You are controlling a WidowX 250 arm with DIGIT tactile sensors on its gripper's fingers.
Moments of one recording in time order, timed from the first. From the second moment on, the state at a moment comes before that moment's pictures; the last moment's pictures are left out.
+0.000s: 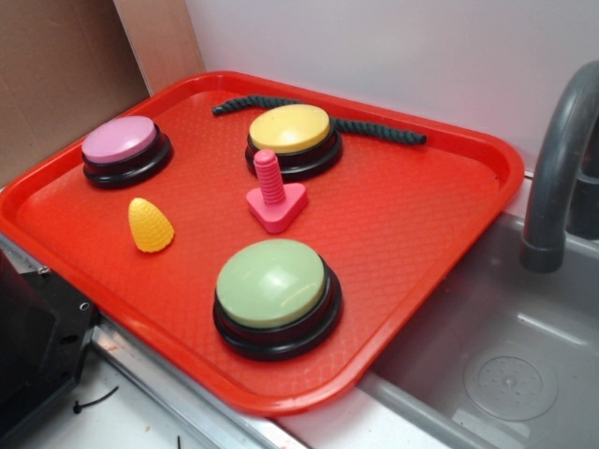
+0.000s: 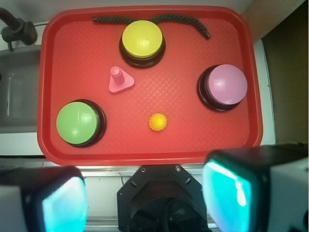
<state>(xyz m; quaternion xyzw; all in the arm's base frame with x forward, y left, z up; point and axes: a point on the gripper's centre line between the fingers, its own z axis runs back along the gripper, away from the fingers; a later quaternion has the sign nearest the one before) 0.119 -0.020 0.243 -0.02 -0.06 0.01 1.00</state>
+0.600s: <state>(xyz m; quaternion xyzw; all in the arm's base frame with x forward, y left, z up) 0.161 0.030 0.205 0.01 0.00 0.11 0.99</state>
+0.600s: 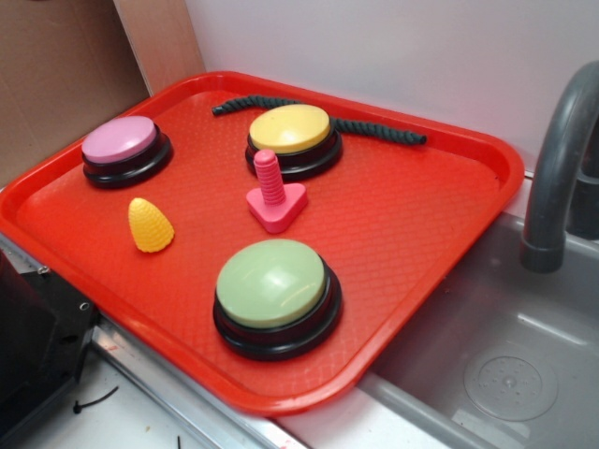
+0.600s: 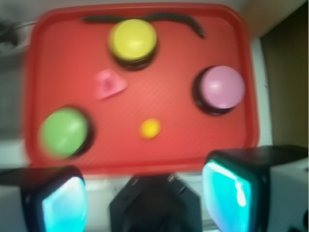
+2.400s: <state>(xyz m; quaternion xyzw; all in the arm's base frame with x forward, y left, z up) 0.212 0.137 0.051 0.03 -0.01 0.25 0.97</state>
